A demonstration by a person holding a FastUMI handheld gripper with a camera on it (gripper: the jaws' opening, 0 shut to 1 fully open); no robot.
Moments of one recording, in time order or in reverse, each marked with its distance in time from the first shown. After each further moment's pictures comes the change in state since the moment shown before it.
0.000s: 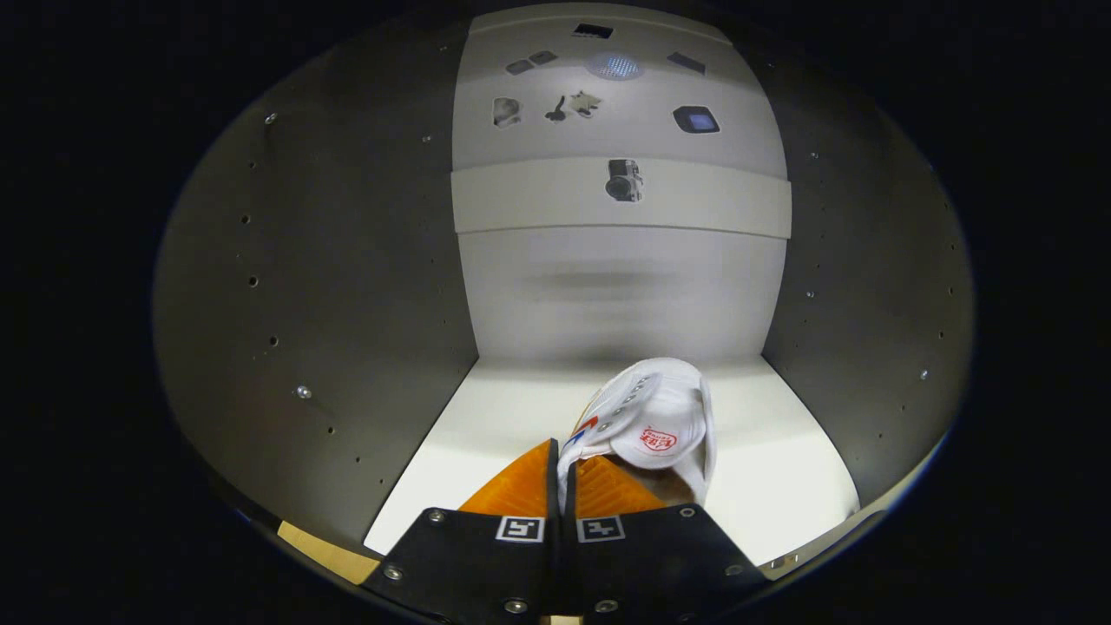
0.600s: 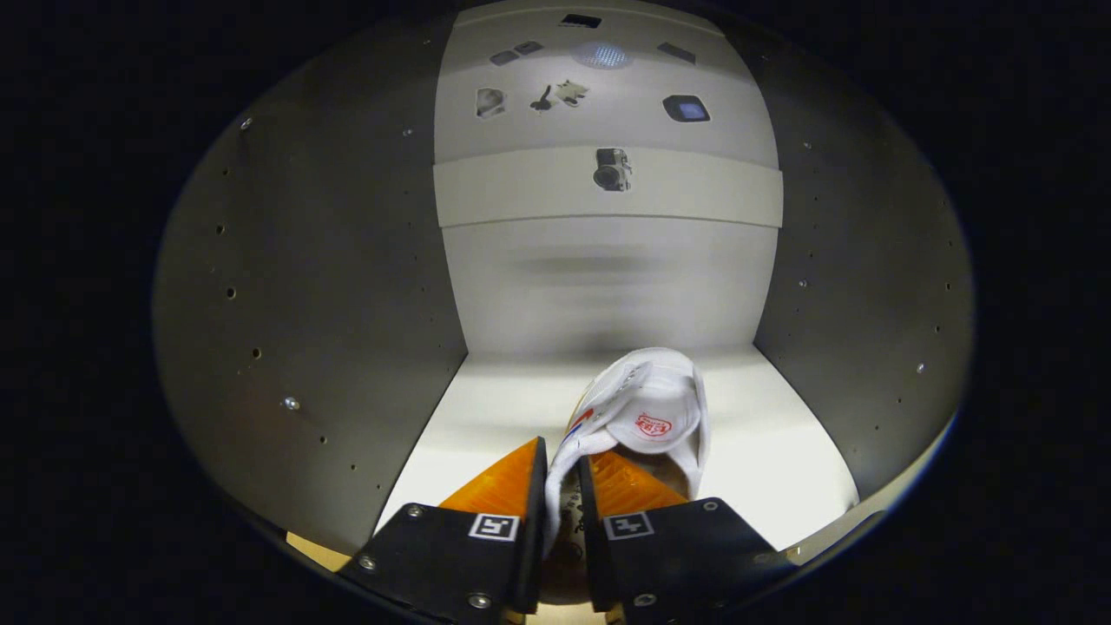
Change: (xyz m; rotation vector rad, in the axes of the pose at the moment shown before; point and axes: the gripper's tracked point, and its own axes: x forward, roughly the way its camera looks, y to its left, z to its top) arm -0.007 -0.001 -0.005 0.049 0.072 -0.039
